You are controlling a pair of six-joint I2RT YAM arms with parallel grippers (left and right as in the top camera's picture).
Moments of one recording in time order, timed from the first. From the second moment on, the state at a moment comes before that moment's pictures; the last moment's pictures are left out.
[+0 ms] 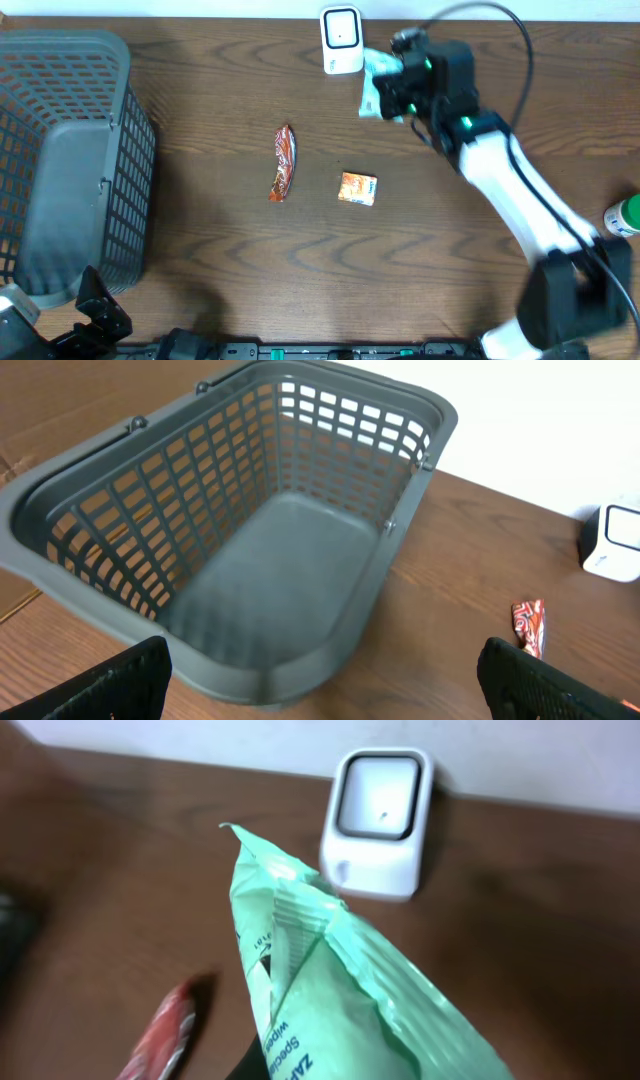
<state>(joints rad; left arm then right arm) -0.30 0.46 1.42 -1.47 -0.64 -0.43 0.30 1.75 1.35 -0.17 -0.23 0.11</state>
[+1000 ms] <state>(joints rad) -0.30 0.46 1.42 -1.47 -0.64 -0.43 0.47 2.50 1.93 0.47 0.45 -0.75</state>
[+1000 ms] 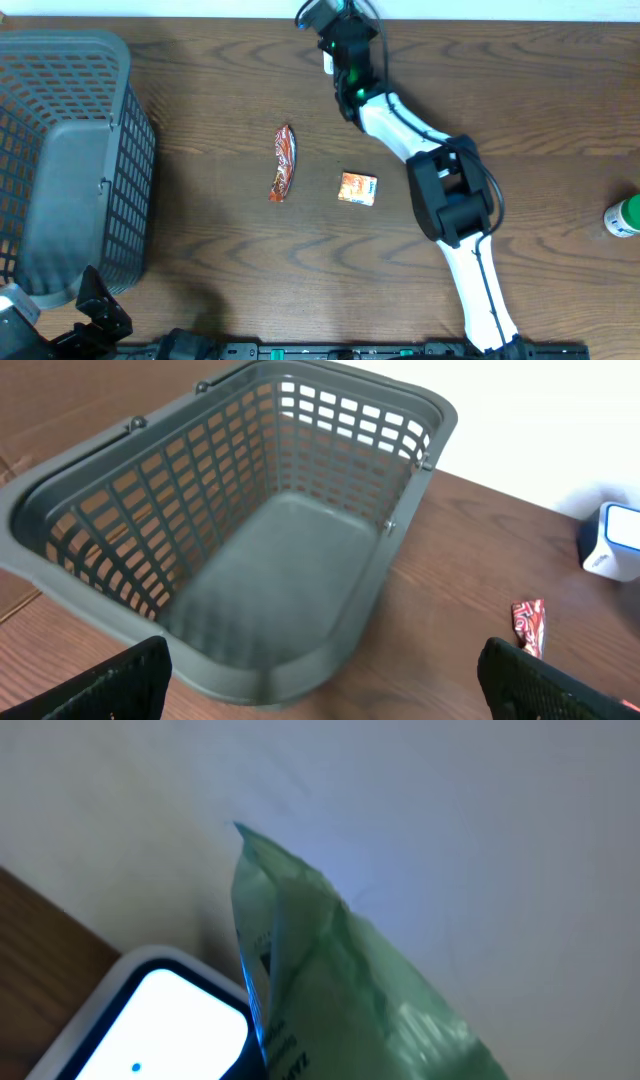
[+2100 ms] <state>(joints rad) -0.30 0.46 1.42 -1.47 -0.64 -0.43 0.46 2.04 1.95 -0.51 0.72 -0.70</state>
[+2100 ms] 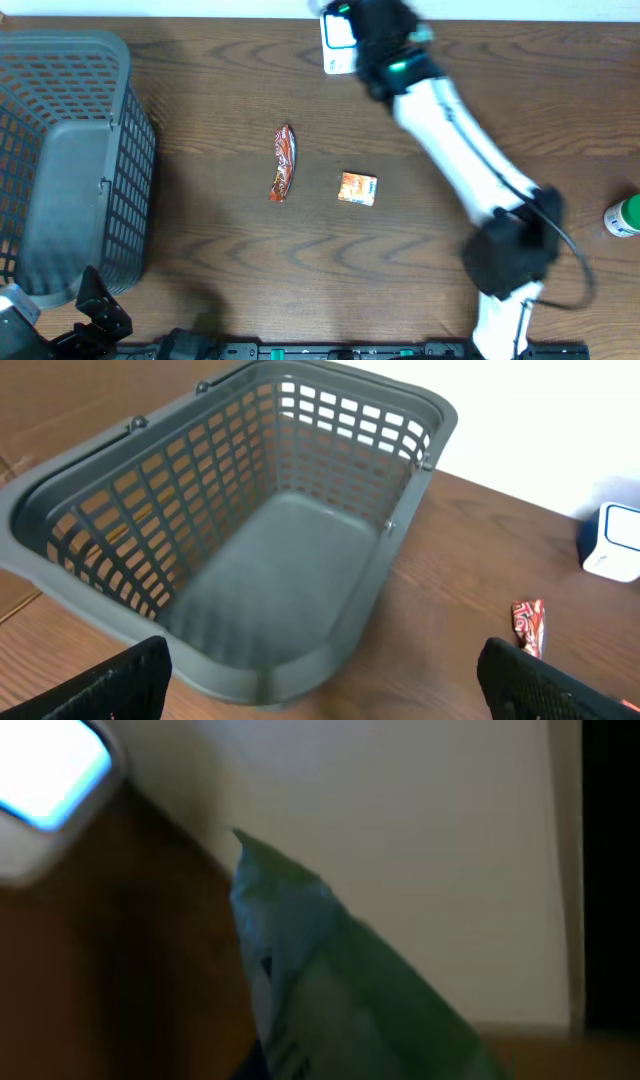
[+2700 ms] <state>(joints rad) -0.30 0.46 1.42 -1.47 -0.64 -0.43 -0.31 2.01 1.68 -0.81 0.48 -0.09</state>
